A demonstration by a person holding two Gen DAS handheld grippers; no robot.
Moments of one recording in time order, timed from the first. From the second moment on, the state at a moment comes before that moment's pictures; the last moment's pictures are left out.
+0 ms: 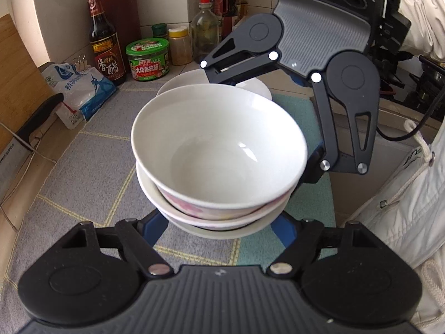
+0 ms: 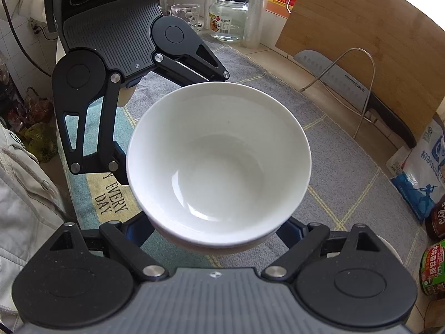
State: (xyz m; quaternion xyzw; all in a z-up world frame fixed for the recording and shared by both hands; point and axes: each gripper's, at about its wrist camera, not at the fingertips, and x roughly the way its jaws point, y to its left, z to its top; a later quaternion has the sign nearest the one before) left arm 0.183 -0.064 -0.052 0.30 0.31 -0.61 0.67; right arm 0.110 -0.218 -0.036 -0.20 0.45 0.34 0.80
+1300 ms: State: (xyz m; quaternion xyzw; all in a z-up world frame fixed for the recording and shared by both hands) left arm 0.218 -0.230 -0.062 0.34 0.26 -0.66 0.61; right arm 0.104 -0.357 -0.035 -0.19 0.48 0.20 0.83
